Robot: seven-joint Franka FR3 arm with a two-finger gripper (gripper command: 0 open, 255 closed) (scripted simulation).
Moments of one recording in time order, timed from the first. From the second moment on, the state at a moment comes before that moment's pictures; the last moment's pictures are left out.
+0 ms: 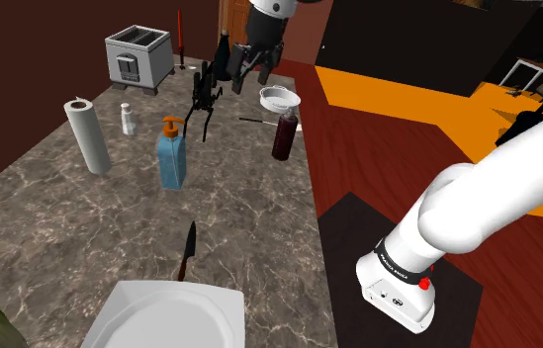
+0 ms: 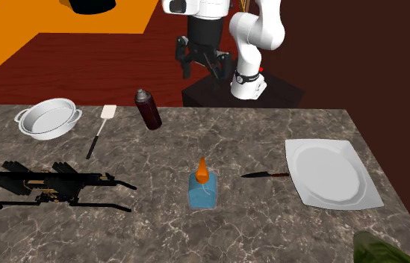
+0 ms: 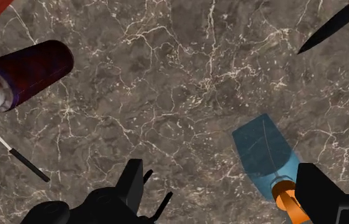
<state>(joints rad) 0.05 -0.30 0.25 -2.10 0.05 1.96 0.13</state>
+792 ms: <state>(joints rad) 0.11 0.16 0.35 -1.77 -0.10 2.04 0.33</state>
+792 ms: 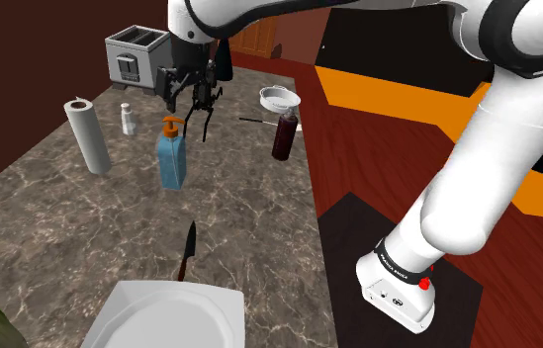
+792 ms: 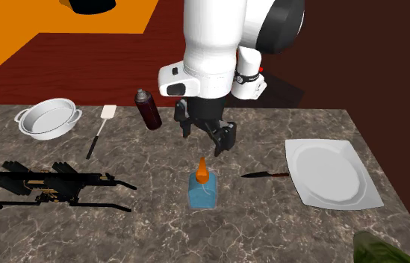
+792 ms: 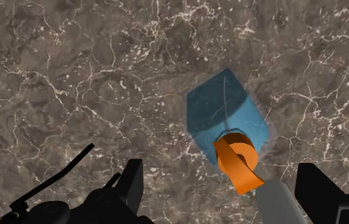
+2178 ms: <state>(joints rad) 0.16 0.35 0.35 -1.68 -0.18 2.12 0.39</state>
